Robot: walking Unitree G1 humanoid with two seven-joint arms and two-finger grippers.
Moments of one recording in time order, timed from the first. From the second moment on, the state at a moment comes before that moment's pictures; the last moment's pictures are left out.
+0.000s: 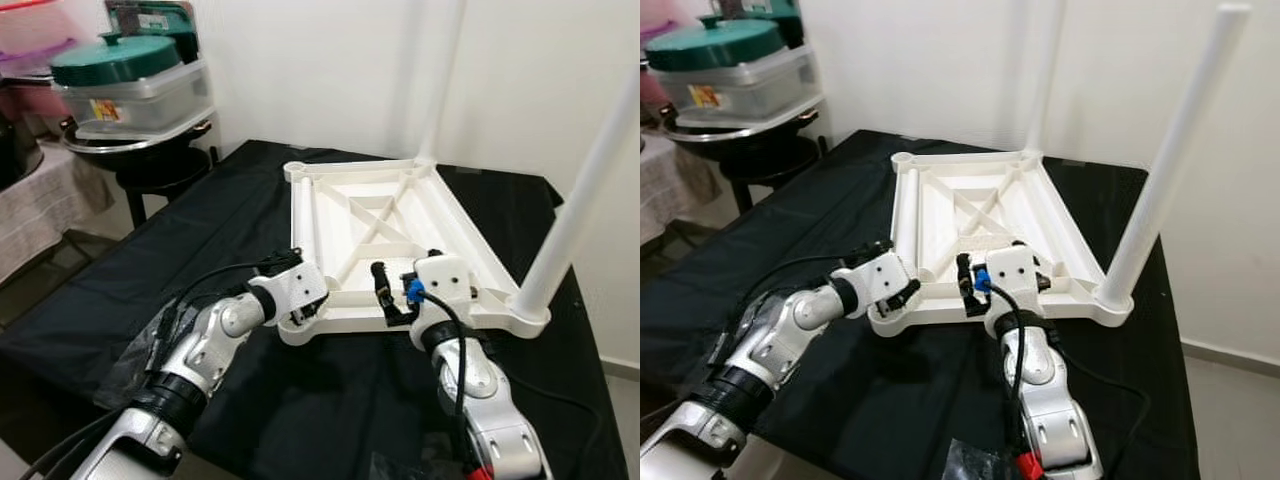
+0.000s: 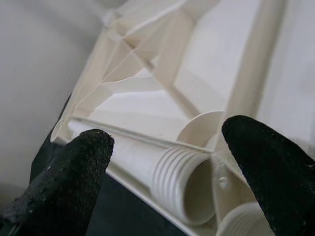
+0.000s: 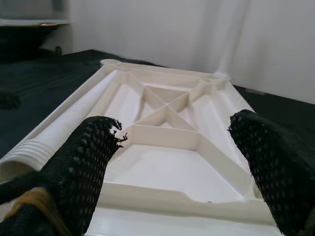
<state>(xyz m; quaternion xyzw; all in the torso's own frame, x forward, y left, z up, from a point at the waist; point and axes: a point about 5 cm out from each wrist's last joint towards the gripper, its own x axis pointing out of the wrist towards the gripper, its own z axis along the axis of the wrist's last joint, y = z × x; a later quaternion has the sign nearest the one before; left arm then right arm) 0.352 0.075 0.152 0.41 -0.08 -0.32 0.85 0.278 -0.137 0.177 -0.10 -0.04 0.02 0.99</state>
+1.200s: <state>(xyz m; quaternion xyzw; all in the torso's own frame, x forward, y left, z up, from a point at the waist) 0.370 0.102 0.157 0.45 -0.08 -0.31 0.83 0.278 -0.140 0.178 -0.11 -0.04 0.02 0.99</state>
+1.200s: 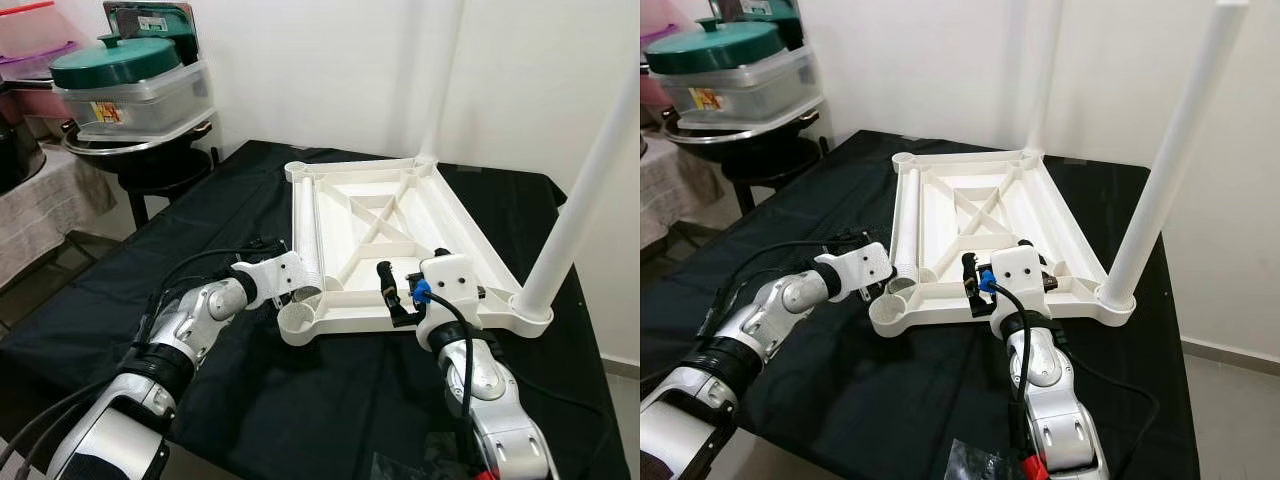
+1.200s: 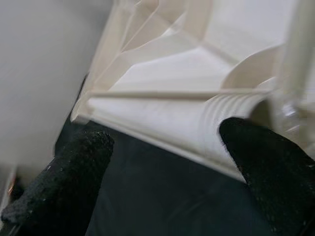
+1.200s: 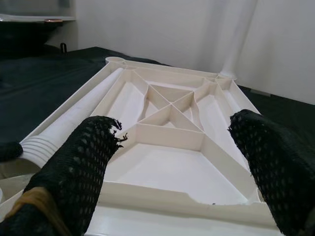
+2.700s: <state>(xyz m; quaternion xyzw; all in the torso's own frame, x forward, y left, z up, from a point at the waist) 0.379 0.087 0.165 0.49 -0.09 -0.34 0.80 0.276 -0.143 0.171 -0.10 -0.02 0.02 0.99</state>
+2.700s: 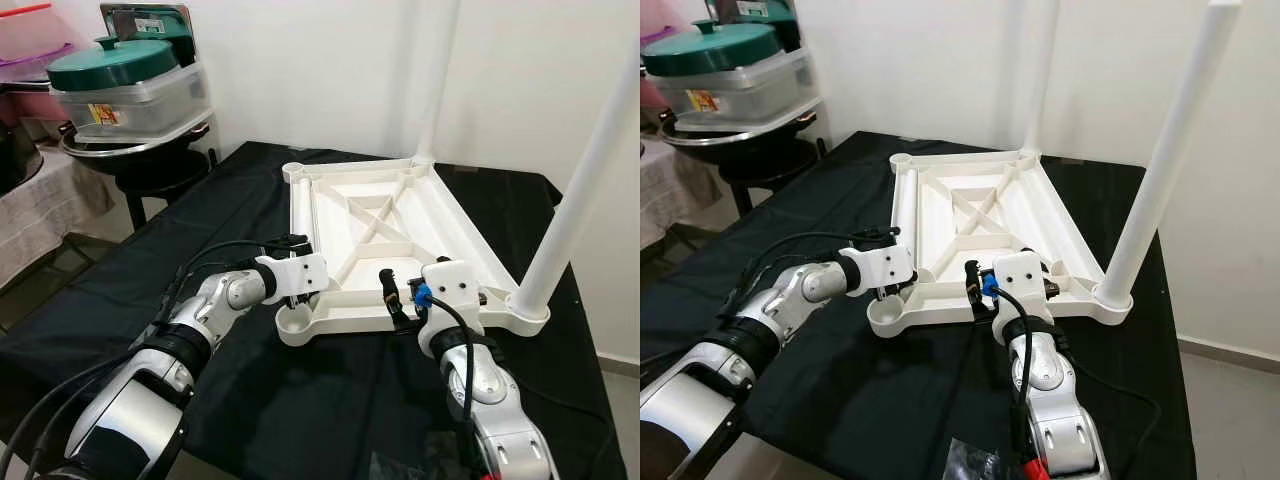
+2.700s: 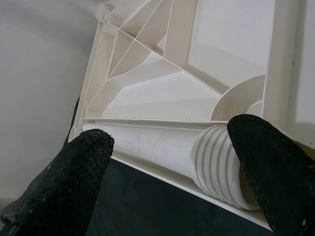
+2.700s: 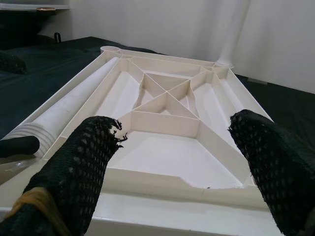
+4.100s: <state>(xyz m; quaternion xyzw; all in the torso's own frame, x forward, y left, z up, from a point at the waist) 0.384 0.088 0.151 0.50 -0.03 -0.30 0.81 0.275 -0.143 0.168 -0.10 -0.01 0.02 0.99</state>
